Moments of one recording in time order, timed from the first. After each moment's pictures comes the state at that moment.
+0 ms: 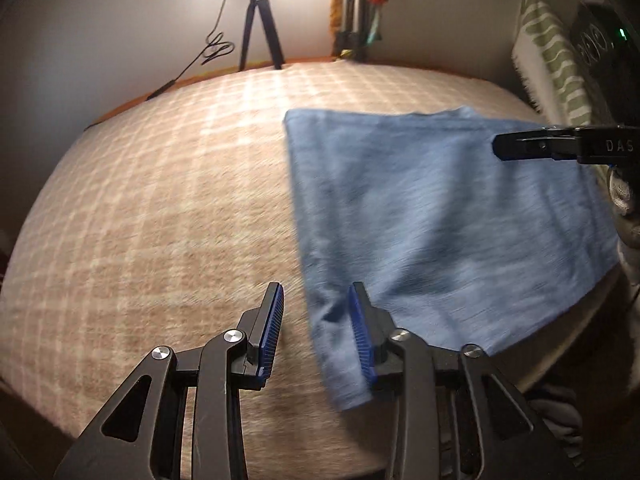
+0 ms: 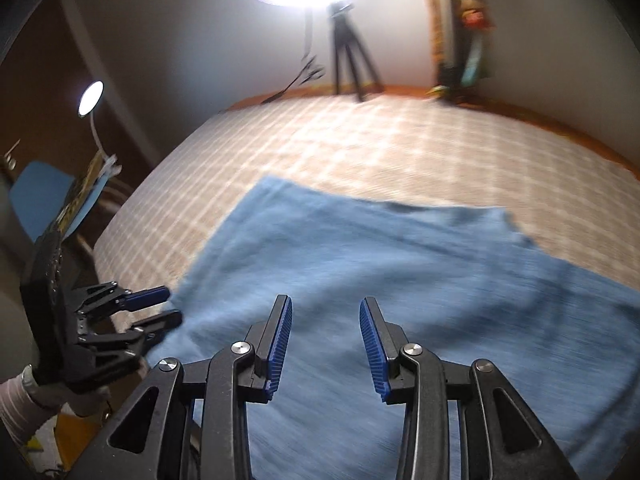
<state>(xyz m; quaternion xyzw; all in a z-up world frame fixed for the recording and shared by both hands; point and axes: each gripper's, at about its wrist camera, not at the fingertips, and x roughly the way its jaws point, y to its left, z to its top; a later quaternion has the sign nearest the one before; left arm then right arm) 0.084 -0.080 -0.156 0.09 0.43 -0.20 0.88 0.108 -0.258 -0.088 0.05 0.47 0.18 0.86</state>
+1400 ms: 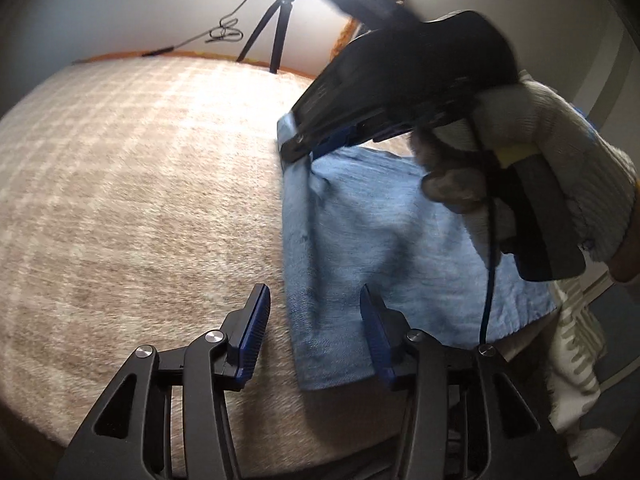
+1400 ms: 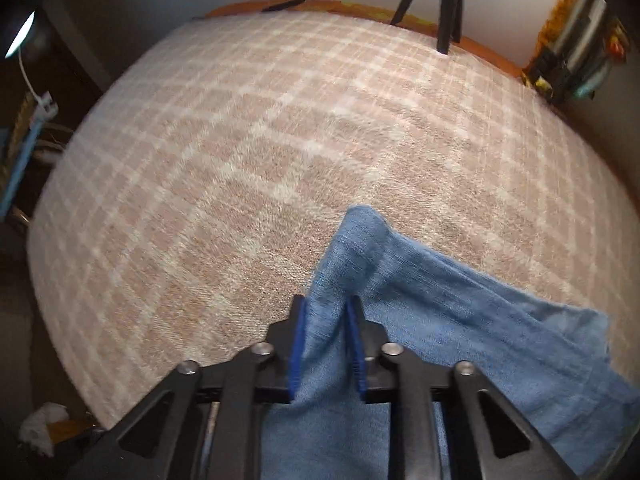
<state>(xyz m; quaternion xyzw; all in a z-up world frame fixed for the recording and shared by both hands) 0.077 -0.041 -0.151 -0.09 0.43 -0.27 0.85 0.242 -0.128 -0.120 -0.02 0.60 0.11 0.79</state>
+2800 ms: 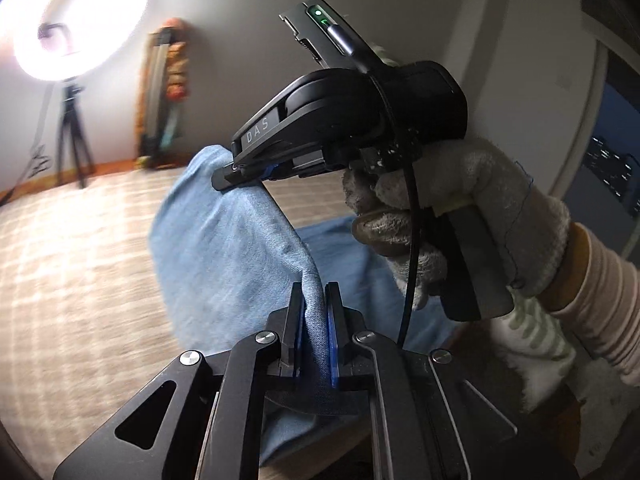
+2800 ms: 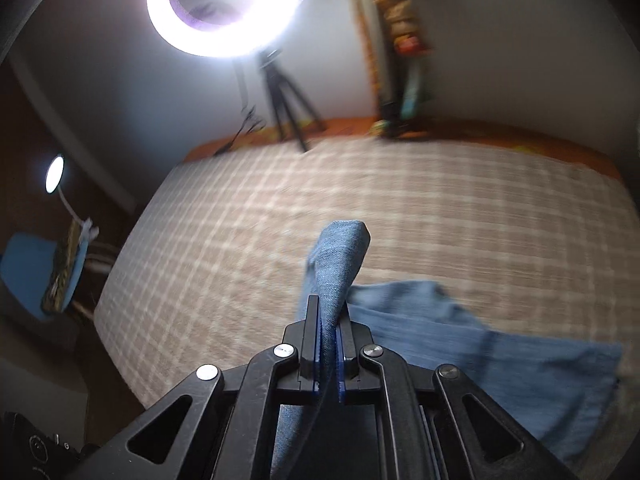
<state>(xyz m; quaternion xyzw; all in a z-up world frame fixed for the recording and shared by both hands) 0.045 -0.225 -0.043 0.01 0.33 -0.46 0.82 0.153 -0.361 -0.013 0.14 0.47 0.08 0.87</state>
